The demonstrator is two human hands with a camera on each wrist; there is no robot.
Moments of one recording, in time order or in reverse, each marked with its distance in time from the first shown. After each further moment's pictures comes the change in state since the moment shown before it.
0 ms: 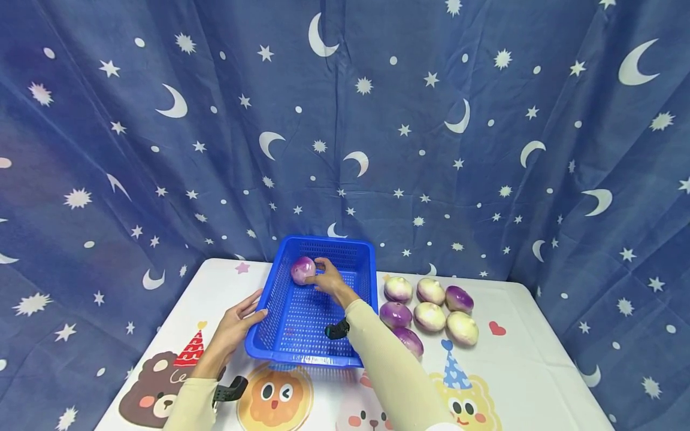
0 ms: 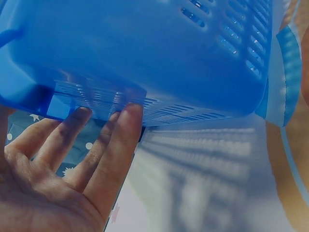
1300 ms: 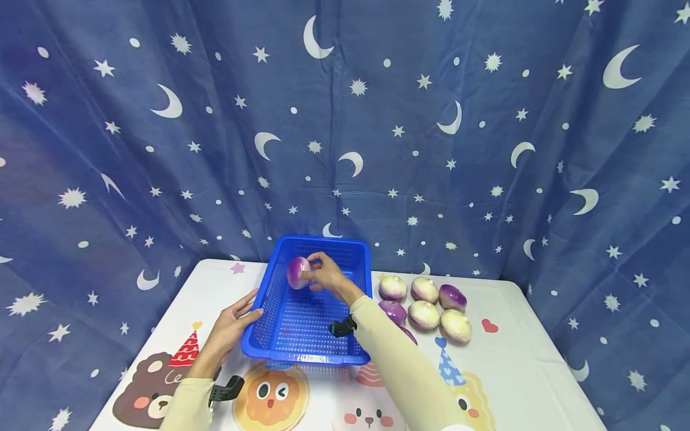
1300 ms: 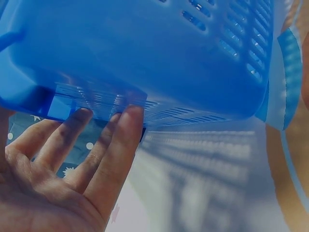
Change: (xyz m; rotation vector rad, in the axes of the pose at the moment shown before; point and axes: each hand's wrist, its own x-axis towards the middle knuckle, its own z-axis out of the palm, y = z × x) left_hand -0.004 0.004 0.001 -0.011 -0.012 0.015; right_hand -0.024 -0.031 -0.014 0.021 -0.112 -0.041
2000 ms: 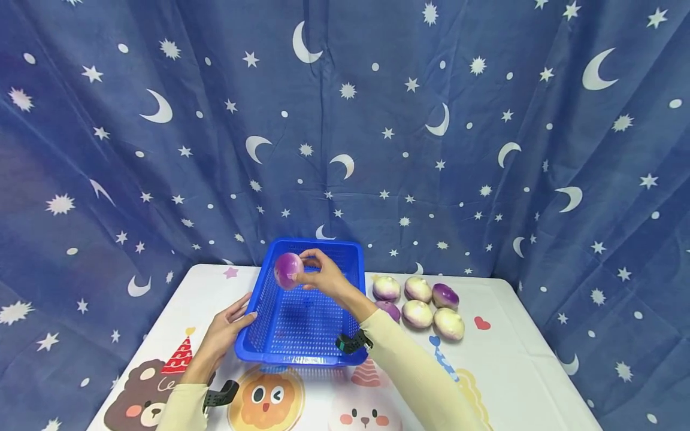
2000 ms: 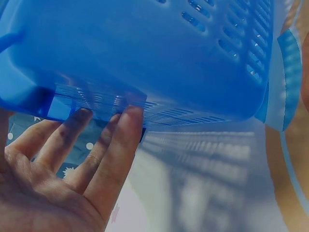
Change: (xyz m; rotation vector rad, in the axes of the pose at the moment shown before) left_hand 0.002 -0.001 0.001 0.050 0.006 -0.036; right_hand -0.060 -0.040 -0.007 0.040 -0.064 -0.203
